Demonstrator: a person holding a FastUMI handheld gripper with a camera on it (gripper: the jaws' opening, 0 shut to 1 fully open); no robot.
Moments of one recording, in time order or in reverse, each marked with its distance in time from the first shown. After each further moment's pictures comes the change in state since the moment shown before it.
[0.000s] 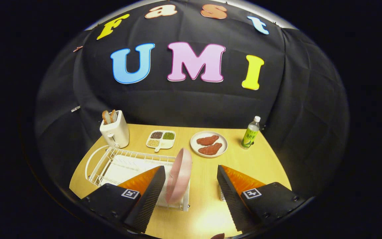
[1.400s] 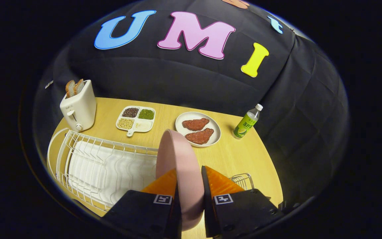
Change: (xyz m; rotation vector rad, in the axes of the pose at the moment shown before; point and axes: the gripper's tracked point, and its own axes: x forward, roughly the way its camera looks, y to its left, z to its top) arm 0.101 -0.001 -0.031 -0.142 0.117 -0.268
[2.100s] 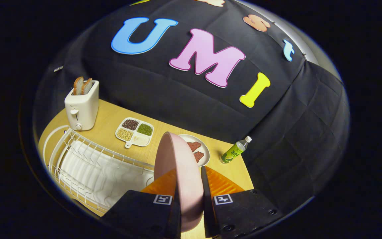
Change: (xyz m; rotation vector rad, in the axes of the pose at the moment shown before) arm -0.045 -0.006 0.056 -0.119 -0.168 -0.036
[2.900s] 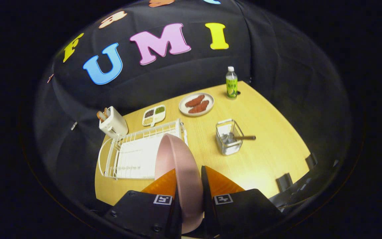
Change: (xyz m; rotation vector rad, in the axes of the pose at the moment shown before) arm -0.149 -0.048 -0.178 0.605 0.322 0.311
